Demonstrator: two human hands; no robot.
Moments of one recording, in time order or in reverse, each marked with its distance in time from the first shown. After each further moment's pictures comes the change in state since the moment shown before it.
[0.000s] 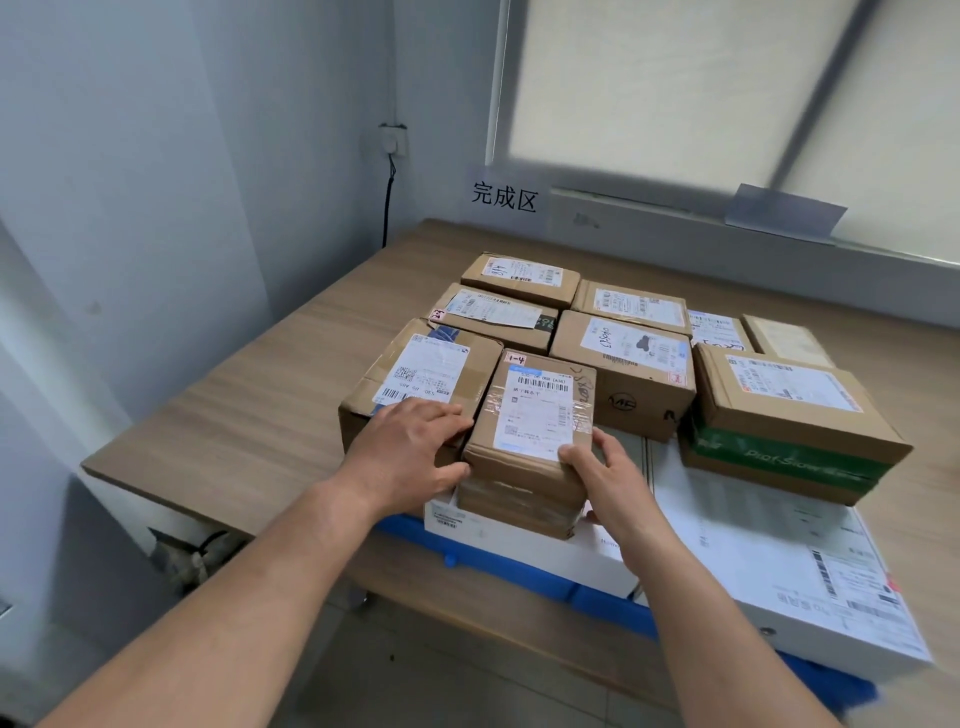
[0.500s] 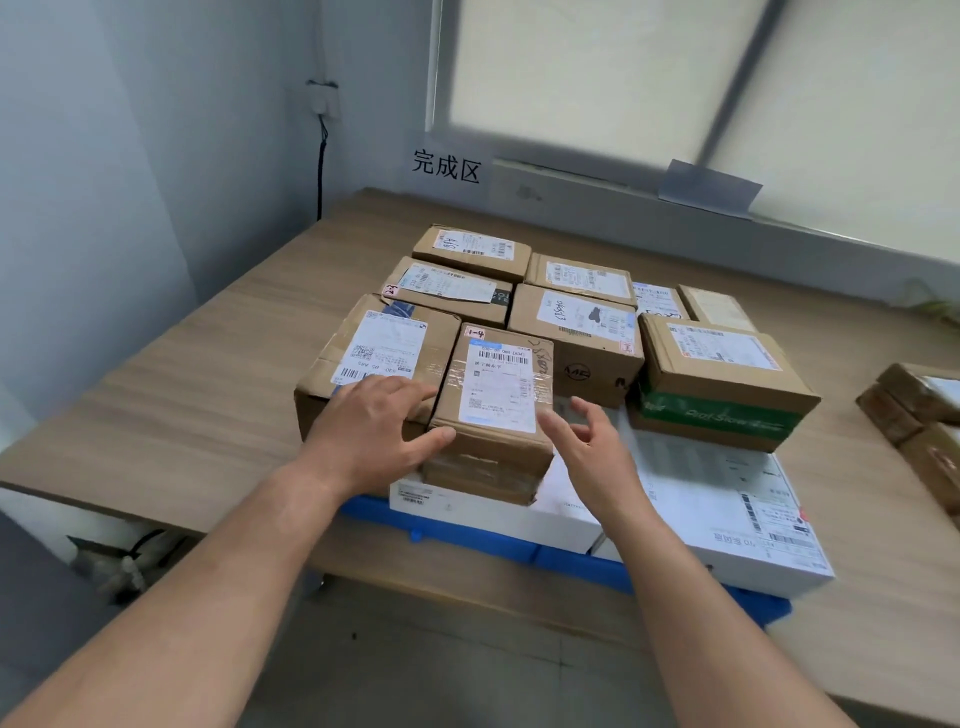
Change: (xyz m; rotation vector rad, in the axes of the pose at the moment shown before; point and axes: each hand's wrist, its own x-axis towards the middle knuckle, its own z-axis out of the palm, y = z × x) left_hand 0.001 -0.007 0.002 -0.137 0.093 0.063; right_hand -0.014 0.001 -0.008 -0.193 0.204 -0.061
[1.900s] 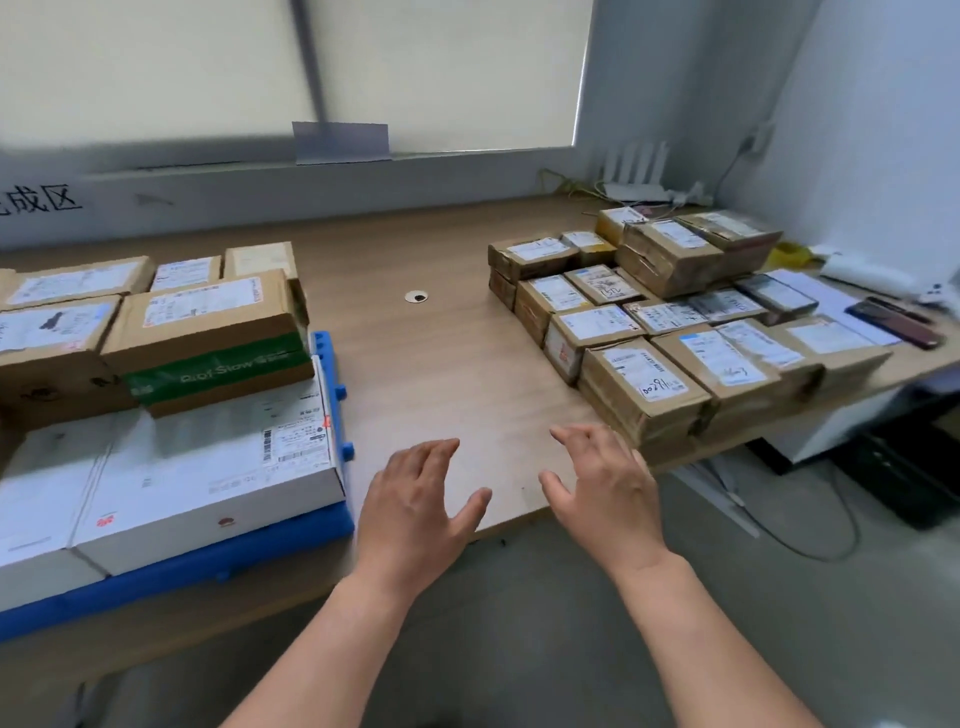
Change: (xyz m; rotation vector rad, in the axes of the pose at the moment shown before) left_hand -0.031 0.498 0.233 -0.162 -0.068 0.308; right_hand -0.147 0.306 -0.399 -0.774 0.722 -0.232
